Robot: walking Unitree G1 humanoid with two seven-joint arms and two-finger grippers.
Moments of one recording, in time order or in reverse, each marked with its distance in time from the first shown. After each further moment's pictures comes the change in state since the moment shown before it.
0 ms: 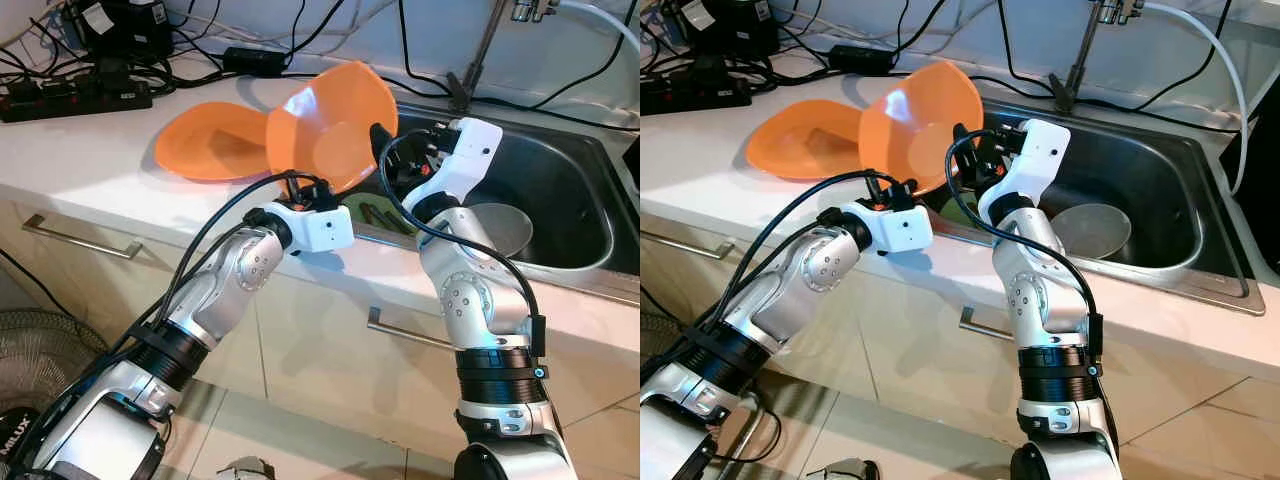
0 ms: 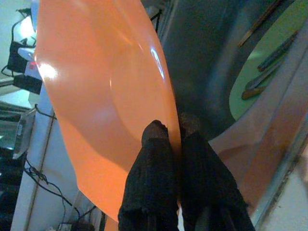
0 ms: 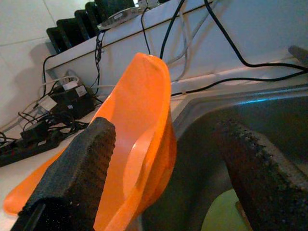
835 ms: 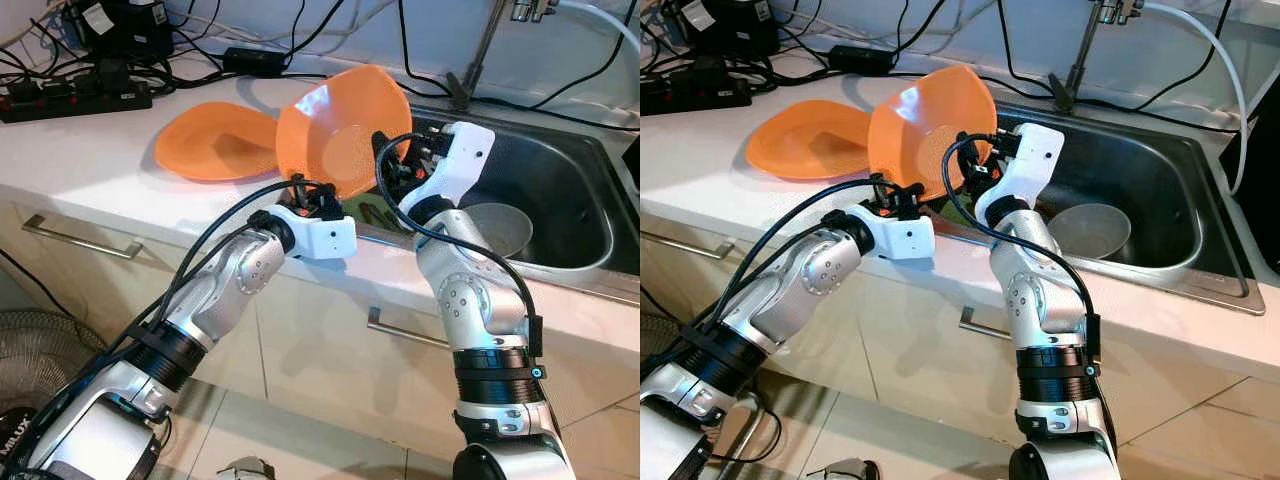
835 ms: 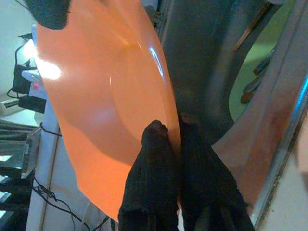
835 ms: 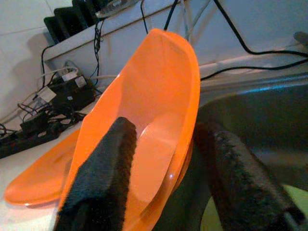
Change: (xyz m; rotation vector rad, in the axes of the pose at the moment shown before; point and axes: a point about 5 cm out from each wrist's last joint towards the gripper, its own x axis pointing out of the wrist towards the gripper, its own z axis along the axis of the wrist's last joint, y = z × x) left arm -0.002 -0.002 0.004 0.076 -0.044 -0.017; right arm 0.000 0.001 -0.007 0.006 0.045 -0.001
